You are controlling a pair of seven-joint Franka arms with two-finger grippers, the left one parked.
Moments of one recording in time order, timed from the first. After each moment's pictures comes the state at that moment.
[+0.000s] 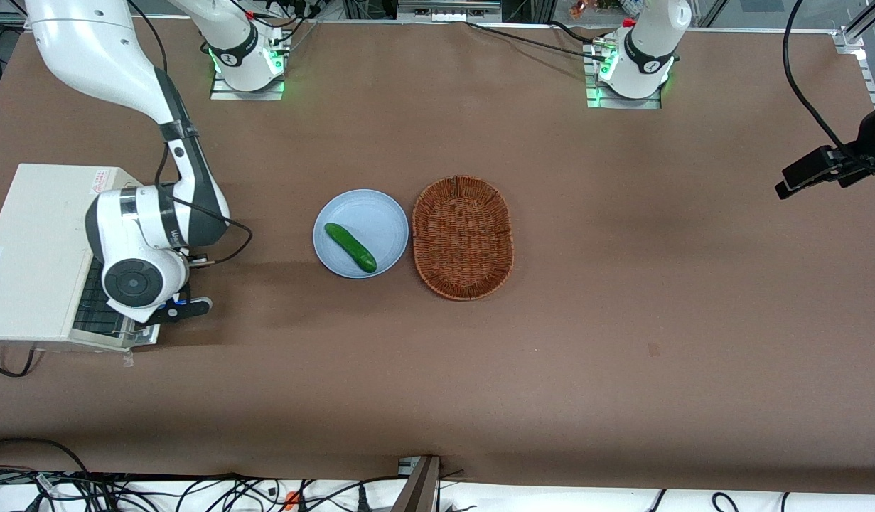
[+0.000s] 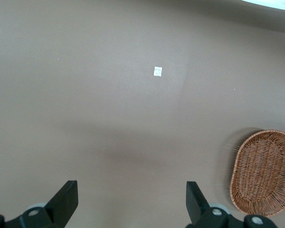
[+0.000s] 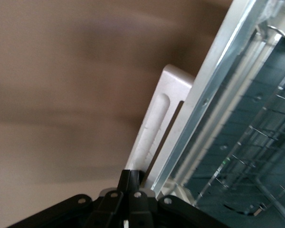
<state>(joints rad) 0.20 0.63 -0.08 -1.53 -0.29 1.75 -0.01</state>
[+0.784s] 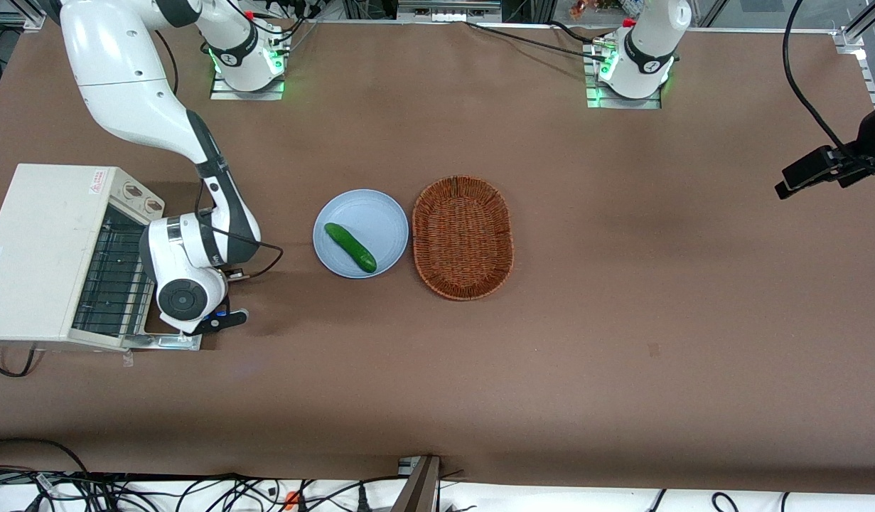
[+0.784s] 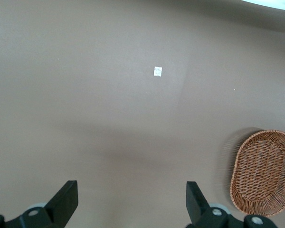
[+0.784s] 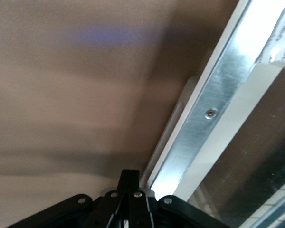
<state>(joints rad) 0.19 0.78 -0.07 -1.53 -0.24 1.90 0.00</state>
